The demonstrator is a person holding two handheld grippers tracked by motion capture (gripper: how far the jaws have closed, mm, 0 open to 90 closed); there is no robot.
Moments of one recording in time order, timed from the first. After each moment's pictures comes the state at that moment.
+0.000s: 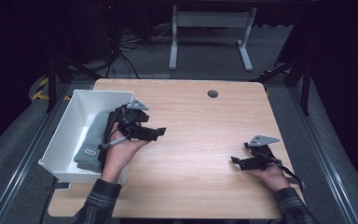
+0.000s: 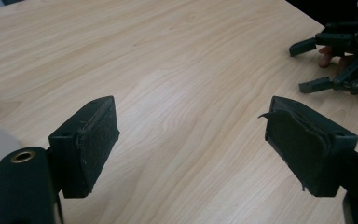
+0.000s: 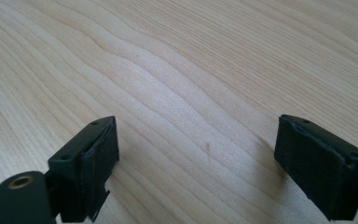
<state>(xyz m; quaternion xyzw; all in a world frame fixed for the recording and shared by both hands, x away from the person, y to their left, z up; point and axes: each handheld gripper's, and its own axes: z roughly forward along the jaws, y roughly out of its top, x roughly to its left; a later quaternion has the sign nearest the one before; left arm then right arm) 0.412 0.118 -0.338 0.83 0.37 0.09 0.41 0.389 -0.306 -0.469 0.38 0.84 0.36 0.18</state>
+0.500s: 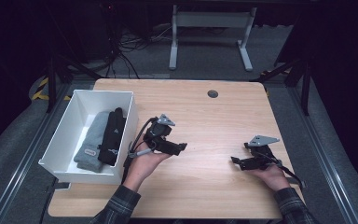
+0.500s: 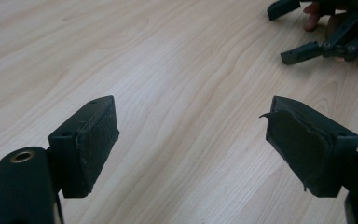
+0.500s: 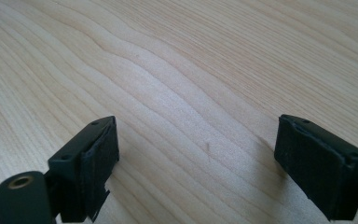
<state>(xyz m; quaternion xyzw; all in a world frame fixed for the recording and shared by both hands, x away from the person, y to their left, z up) 0.405 0.061 -0.384 0.86 0.33 0.06 0.39 0.389 -0.306 -0.469 0.38 0.84 0.36 0.18</state>
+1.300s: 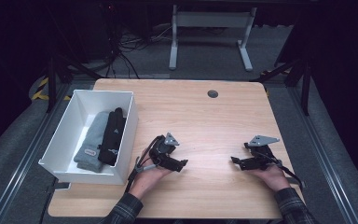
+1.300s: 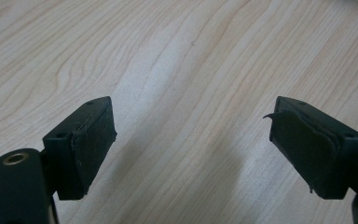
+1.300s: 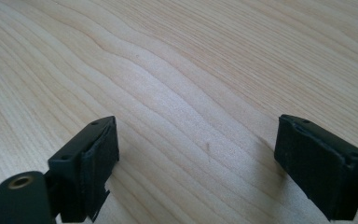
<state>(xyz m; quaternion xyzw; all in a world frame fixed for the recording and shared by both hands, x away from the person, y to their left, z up) 0.394 0.053 -0.457 0.88 0.30 0.07 0.37 0.390 -0.306 -0.469 0.38 0.84 0.36 0.18</state>
